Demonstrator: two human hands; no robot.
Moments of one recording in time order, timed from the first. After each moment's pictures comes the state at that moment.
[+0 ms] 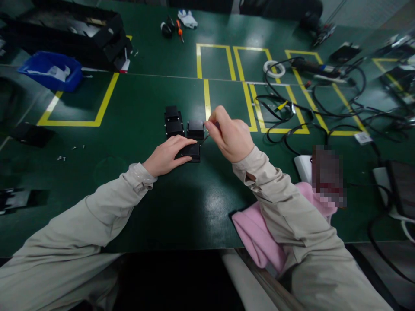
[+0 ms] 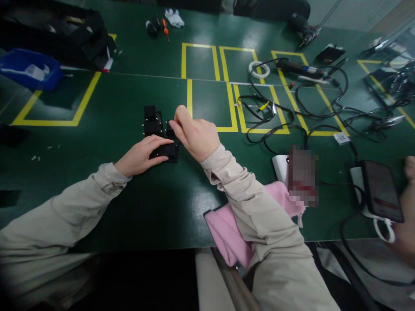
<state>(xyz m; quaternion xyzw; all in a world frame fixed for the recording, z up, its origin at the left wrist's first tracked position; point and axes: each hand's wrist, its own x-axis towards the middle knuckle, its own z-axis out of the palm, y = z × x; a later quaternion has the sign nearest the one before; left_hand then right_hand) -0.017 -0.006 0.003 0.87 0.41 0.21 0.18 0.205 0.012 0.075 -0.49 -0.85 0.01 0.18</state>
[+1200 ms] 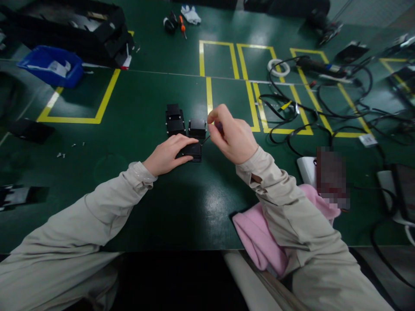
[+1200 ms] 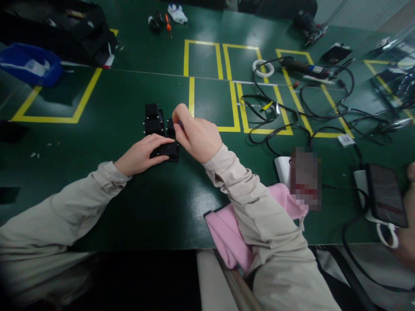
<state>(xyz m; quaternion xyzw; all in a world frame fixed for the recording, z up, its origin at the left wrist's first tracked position) -0.017 -0.007 0.003 0.87 0.41 0.21 0.18 0.206 0.013 0.075 -0.46 -0.87 0.05 0.20</state>
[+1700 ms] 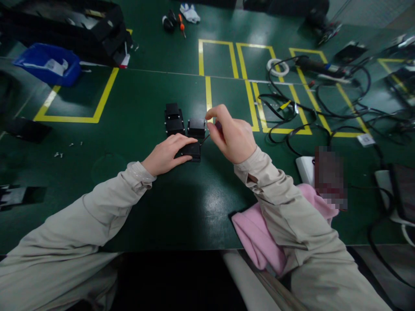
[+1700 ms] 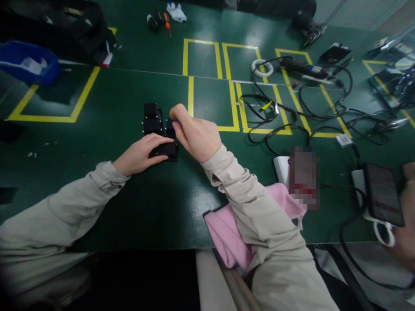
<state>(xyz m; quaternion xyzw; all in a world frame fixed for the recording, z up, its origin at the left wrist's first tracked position) -0.017 -0.006 0.003 0.87 0.42 0.20 0.19 0.207 0.011 0.072 -0.46 -0.86 0.01 0.21</state>
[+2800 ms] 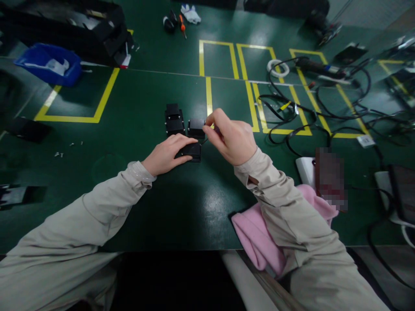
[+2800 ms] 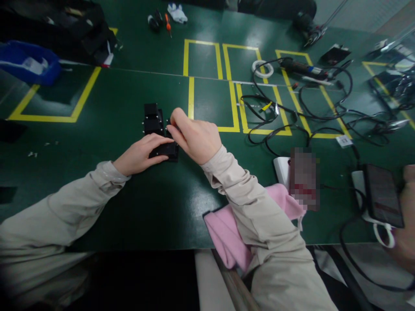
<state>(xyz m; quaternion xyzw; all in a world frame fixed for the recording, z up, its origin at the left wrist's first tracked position) -0.016 -0.006 0.004 0.87 0.41 0.20 0.19 0.205 0.007 0.078 -0.47 -0.87 0.00 0.17</state>
